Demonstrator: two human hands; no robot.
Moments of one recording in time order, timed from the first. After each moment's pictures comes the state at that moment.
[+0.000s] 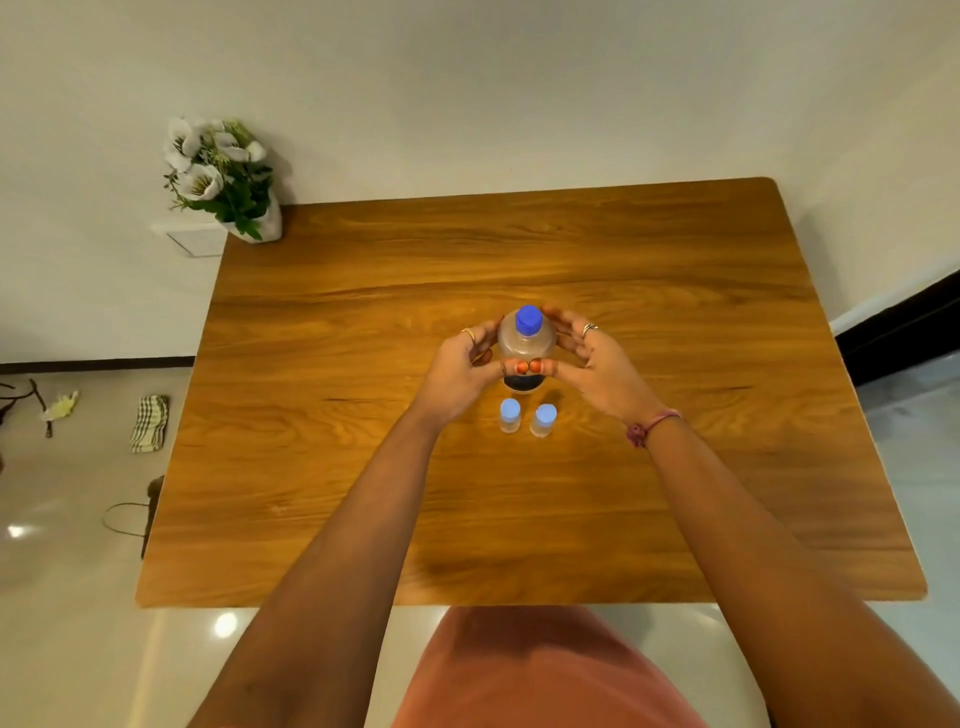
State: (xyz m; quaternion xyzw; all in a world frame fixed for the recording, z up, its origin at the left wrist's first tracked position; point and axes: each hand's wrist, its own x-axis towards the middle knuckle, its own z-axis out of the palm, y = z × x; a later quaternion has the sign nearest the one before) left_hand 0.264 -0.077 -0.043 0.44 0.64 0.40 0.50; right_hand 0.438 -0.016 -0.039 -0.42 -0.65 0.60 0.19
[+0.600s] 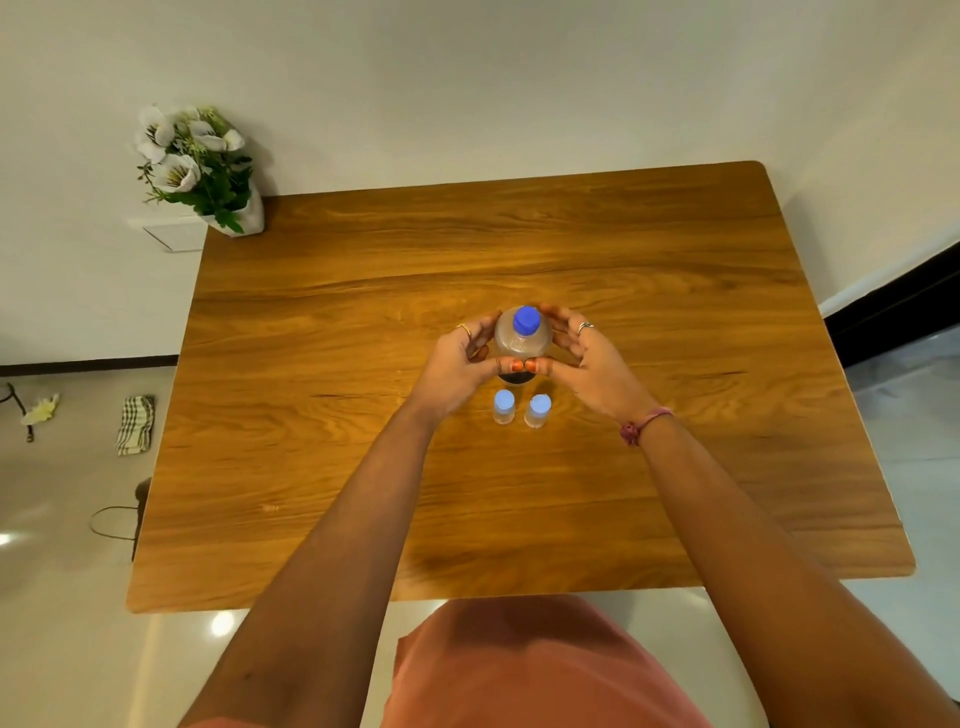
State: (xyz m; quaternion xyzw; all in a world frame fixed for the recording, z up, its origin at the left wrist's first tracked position) left_hand 0.264 -0.076 -0.052 0.44 0.63 0.39 0.51; right_hand 0.440 -0.023 -0.045 -0.44 -0.65 0.59 0.19
